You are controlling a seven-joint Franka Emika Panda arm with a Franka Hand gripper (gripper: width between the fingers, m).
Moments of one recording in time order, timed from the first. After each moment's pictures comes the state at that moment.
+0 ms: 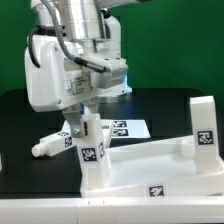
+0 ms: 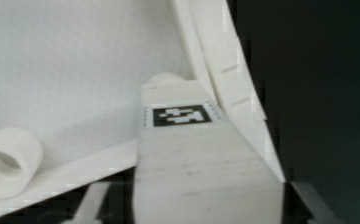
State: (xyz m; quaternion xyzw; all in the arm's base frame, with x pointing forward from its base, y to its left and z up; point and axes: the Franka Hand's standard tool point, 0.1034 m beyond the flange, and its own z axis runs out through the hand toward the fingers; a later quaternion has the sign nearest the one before) arm 0.625 -0.045 0.110 -0.55 0.83 0.00 0.11
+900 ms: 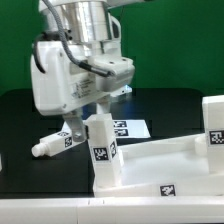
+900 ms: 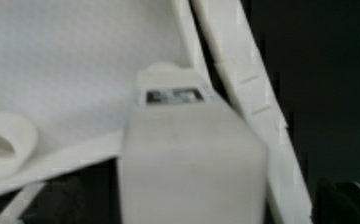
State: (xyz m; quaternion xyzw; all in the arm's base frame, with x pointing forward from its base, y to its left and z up) arm 0.620 -0.057 0.114 -0.57 0.81 0.00 0.10
